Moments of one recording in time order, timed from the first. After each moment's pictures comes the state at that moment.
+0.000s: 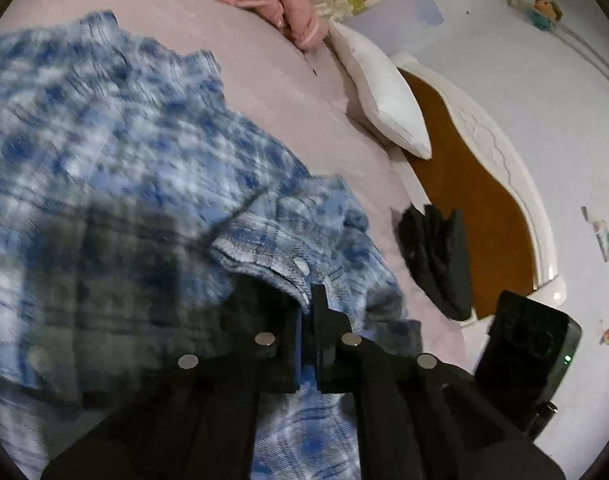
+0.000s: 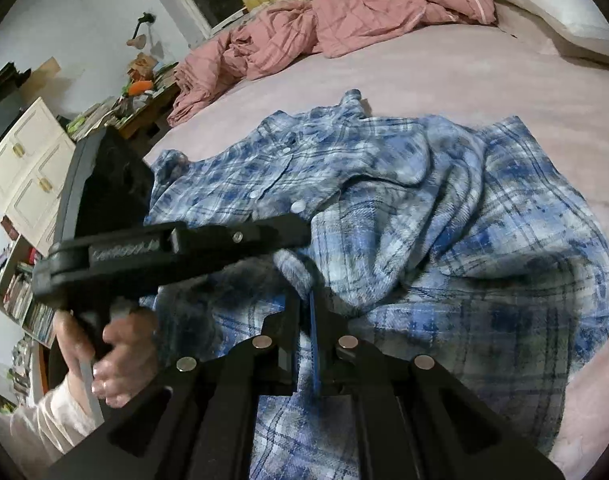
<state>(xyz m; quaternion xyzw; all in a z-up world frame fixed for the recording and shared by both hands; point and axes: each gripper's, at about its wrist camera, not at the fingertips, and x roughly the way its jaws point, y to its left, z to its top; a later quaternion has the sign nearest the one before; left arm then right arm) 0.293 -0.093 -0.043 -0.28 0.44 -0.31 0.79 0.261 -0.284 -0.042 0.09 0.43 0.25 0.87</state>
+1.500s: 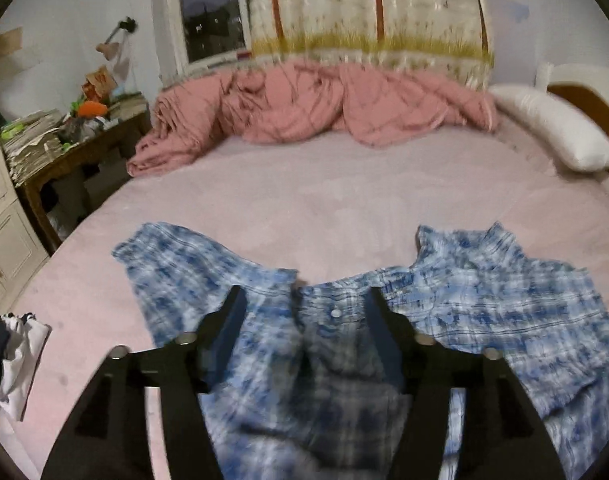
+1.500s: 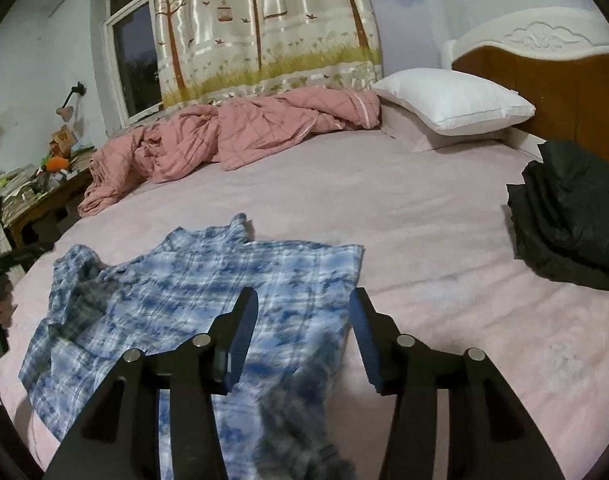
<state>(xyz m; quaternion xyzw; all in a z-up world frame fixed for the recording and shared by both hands) 0.273 0.119 0.081 0.02 0.31 0.07 0.95 0.205 -0.319 0.021 0.07 0.27 0.03 0.96</state>
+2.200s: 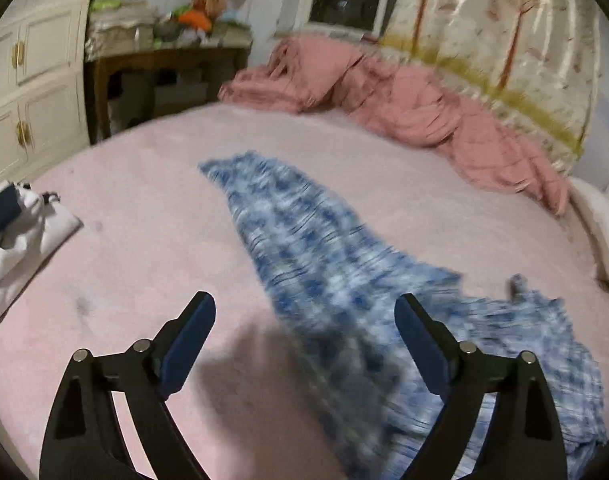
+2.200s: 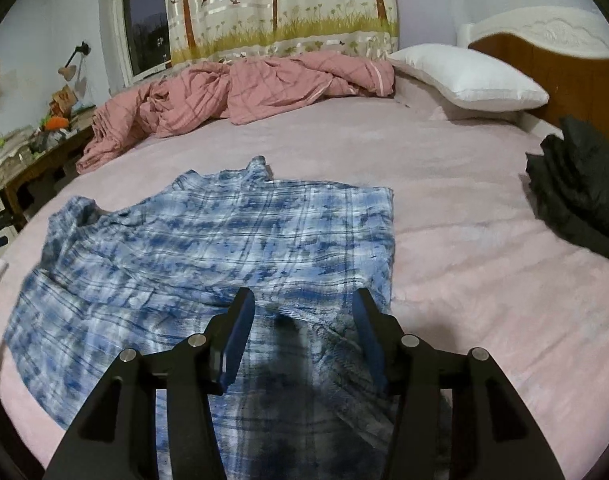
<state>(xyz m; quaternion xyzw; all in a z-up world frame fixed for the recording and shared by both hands) 0.265 0.301 0.023 -0.15 0.33 0.17 0.91 0.195 -0.270 -0.024 0.03 0.32 0.02 0.95</state>
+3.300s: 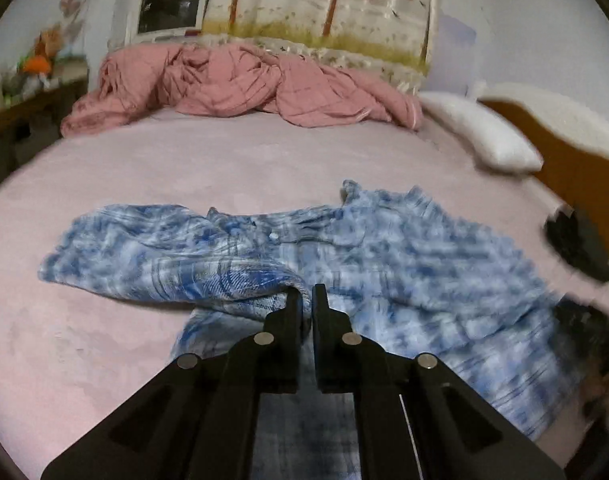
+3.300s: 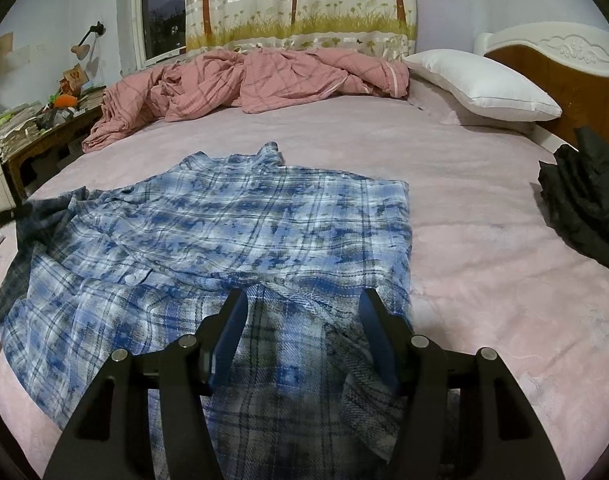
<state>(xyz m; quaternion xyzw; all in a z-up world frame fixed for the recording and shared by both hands) 0.209 0.141 0.019 -0.04 0.32 -0.08 0.94 0.197 -0.260 -0.040 0.01 0.33 0.04 0.94</state>
